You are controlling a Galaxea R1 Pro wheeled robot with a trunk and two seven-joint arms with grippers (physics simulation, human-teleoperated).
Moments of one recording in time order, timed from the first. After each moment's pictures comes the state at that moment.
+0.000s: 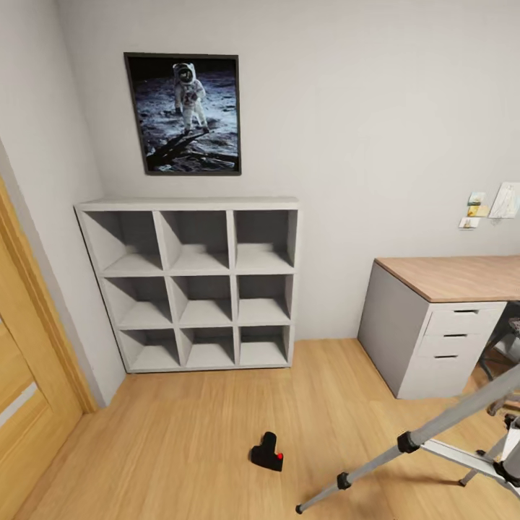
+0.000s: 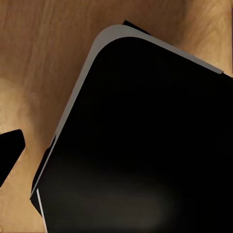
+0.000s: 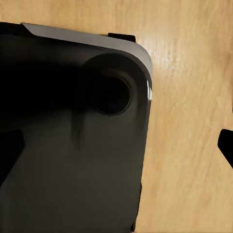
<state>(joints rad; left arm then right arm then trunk) 0.01 0.01 0.01 -0.04 0.46 -0.09 0.01 0.00 -0.01 0.01 -0.07 0.08 -0.05 -0.03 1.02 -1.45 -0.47</state>
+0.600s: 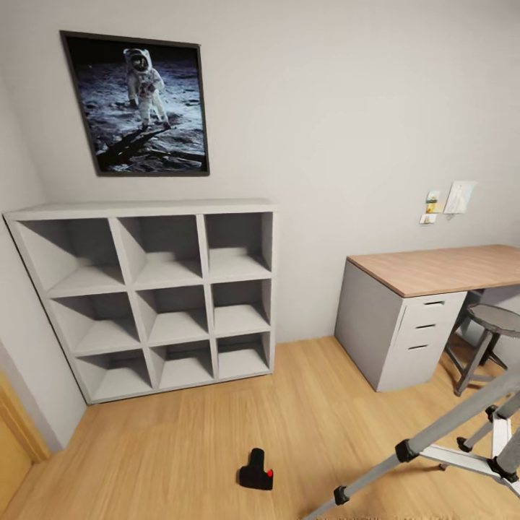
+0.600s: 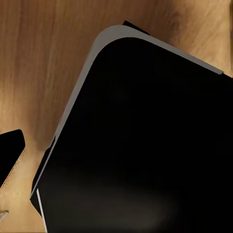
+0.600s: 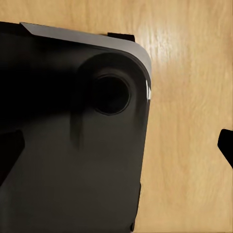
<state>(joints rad) 0.01 0.01 0.01 -0.04 0.46 -0.09 0.01 0.00 -0.01 0.01 -0.07 0.08 -0.05 -0.03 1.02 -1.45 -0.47</state>
